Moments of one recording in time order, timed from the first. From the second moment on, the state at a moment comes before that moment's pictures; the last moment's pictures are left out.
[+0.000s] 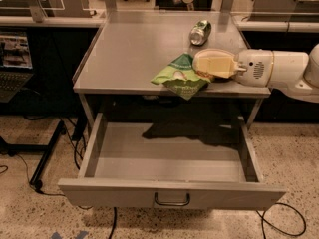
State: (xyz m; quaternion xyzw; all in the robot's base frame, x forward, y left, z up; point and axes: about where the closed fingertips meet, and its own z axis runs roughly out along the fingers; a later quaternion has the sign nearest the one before) arm 0.584 -0.115 0.936 -0.29 0.68 0.49 0.45
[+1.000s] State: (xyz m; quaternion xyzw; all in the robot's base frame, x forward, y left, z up) arm 0.512 -0.066 0.921 -0.33 0.64 0.55 0.42
